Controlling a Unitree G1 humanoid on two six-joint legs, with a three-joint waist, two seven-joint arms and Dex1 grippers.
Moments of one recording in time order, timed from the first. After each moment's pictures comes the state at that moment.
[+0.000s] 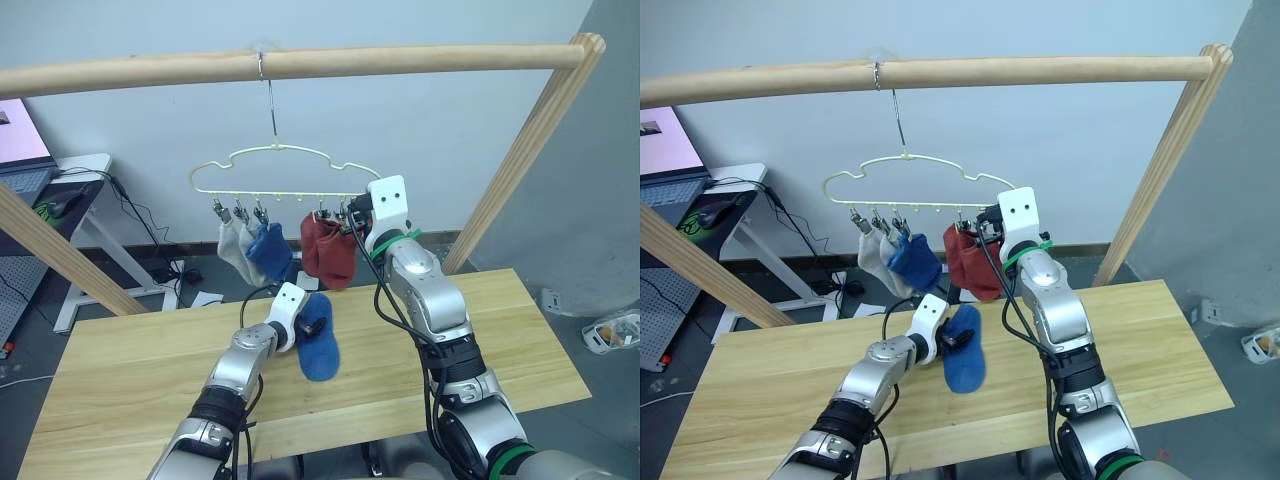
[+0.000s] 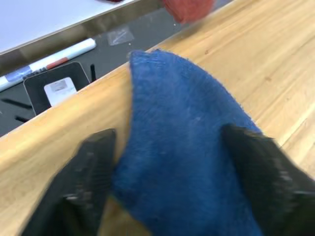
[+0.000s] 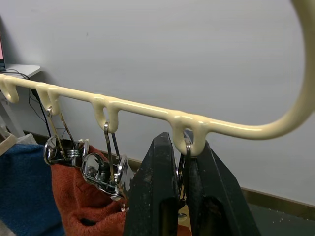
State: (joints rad) left arm -0.34 0.22 -0.16 0.50 -0.06 0.31 -0.45; right arm -0.62 0.09 0.11 0.04 -0.02 0.52 0.09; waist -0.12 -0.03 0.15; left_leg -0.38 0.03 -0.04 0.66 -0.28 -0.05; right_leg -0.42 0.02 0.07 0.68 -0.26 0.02
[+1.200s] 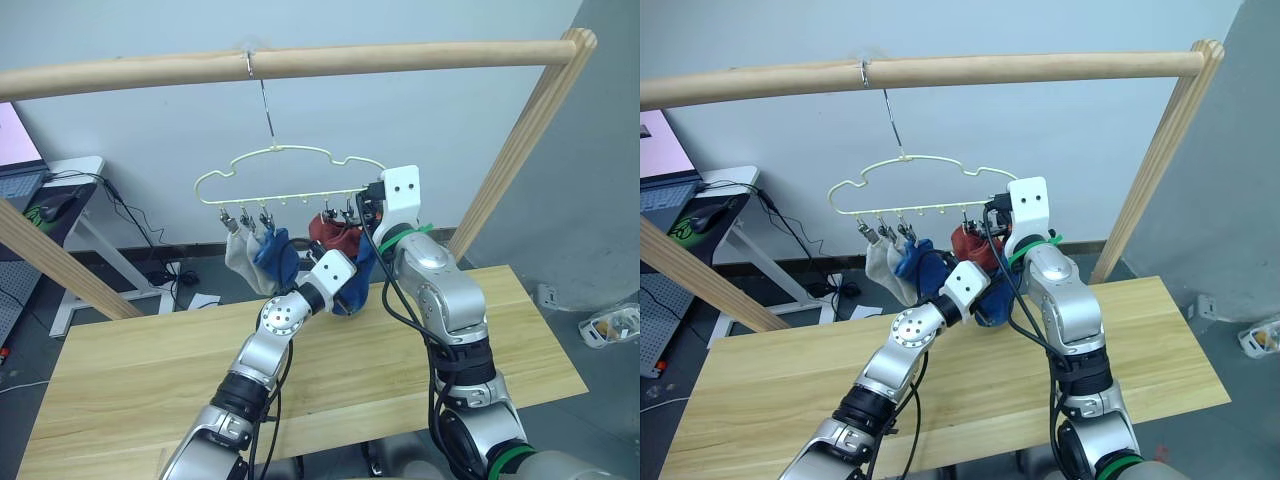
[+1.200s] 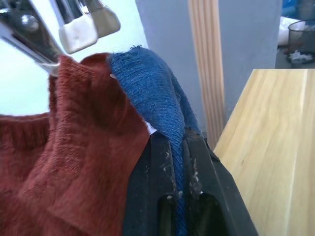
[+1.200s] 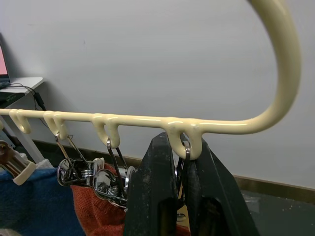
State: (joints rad) left arm -0.40 0.15 -0.27 0.30 0.10 -0.15 -0.44; right arm -0.62 0.09 0.08 -0.14 0.06 0.71 0.09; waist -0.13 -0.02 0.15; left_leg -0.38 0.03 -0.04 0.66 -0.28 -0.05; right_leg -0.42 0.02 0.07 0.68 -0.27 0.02
